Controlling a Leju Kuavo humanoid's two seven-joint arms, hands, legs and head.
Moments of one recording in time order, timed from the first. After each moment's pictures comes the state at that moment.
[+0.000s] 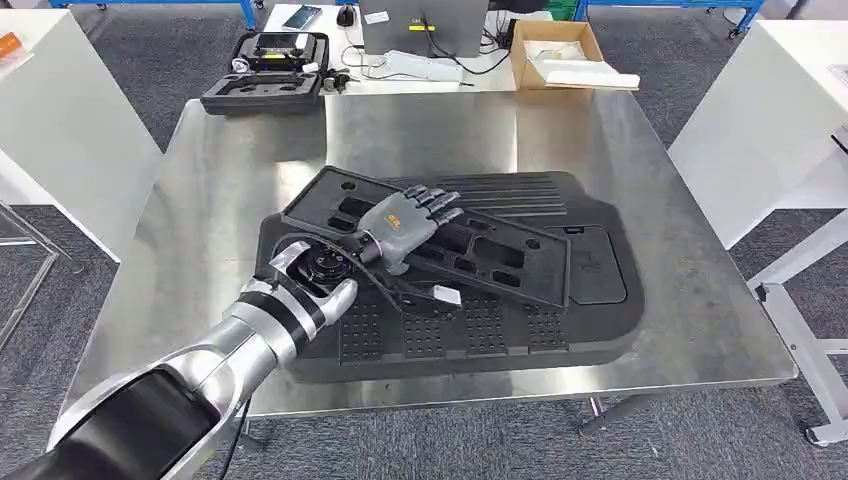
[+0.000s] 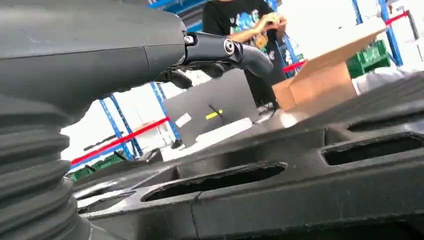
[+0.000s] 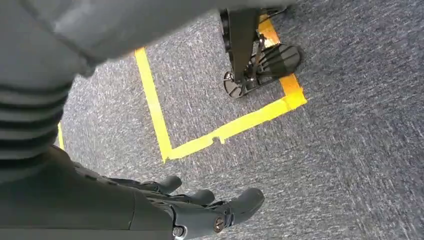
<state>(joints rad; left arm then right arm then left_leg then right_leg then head) -0.88 -0.24 -0.71 -0.63 -1.36 0.21 -0.19 -0.03 0.01 -0.31 -0.20 0.02 -0.34 -0.12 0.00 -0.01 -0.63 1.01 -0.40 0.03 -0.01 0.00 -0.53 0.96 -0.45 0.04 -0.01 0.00</state>
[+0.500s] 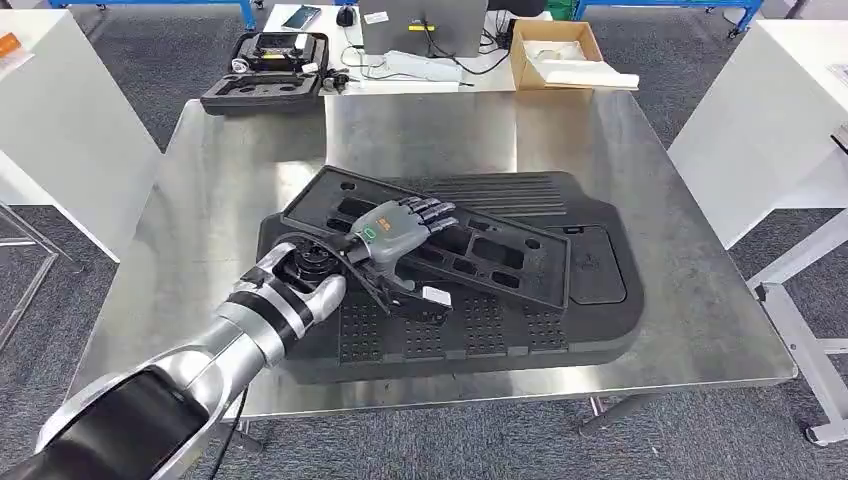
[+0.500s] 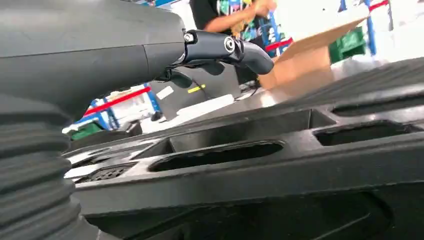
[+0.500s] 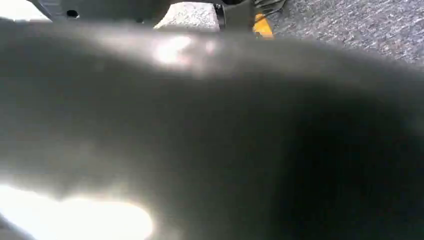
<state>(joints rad) -0.86 -0.18 -0.71 -0.68 -1.20 0.14 -0.30 -0.03 0.00 -0.35 -0.20 0.03 -0.34 -0.12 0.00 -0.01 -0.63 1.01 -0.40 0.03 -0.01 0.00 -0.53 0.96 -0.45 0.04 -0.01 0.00</state>
